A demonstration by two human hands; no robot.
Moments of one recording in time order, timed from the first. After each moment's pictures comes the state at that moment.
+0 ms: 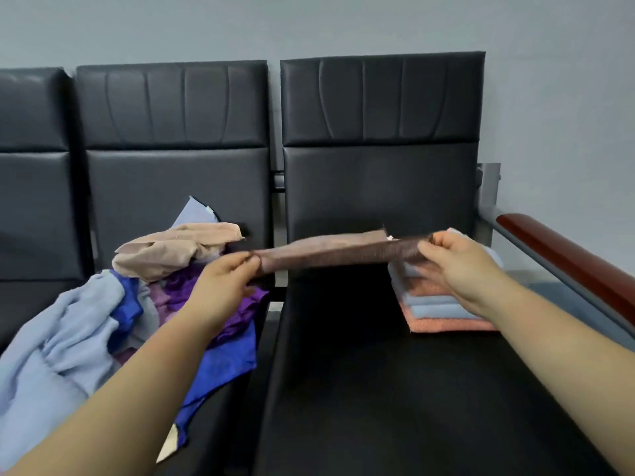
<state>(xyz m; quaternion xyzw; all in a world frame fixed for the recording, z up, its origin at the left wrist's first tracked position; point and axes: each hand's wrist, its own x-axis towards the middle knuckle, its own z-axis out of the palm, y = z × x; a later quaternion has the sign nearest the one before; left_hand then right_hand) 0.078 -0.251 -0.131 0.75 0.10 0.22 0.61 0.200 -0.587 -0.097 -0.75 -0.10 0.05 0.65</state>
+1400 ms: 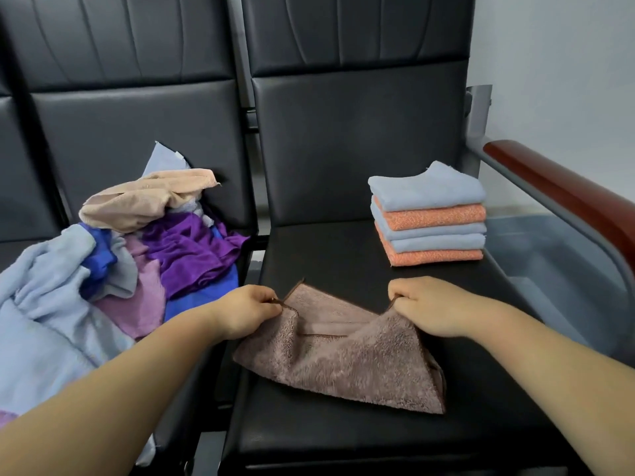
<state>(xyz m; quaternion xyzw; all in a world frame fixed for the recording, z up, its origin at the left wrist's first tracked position) 0.051 -0.298 -0.215 0.93 0.12 -0.11 0.33 0.132 -0.620 -0.182 -0.93 -0.29 0.18 0.14</state>
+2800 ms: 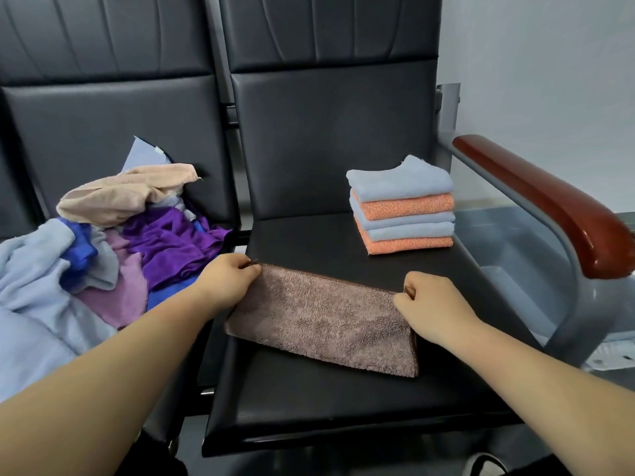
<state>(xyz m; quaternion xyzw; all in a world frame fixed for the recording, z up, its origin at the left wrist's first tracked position) 0.065 -0.312 -0.208 0.93 0.19 0.07 0.31 0.096 -0.651 -0.212 -0.96 -0.08 0.02 0.25</state>
